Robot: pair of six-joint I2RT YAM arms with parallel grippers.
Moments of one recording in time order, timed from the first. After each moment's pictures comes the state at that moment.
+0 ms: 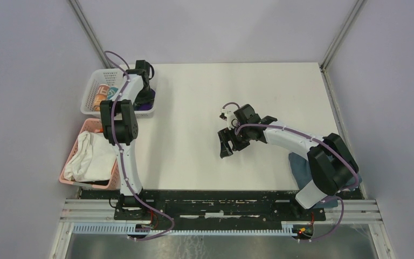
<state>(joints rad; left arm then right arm) 0.00 2.27 1.92 -0.91 -0.32 -0.34 0.63 1.59 0.99 -0.44 -0.41 0.16</state>
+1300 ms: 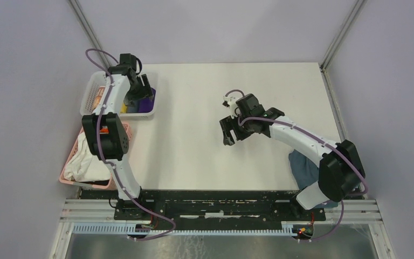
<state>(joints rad) 0.04 1.98 1.82 -0.98 -0.10 -0.31 0.63 1.53 1.13 -0.56 -0.23 0.13</state>
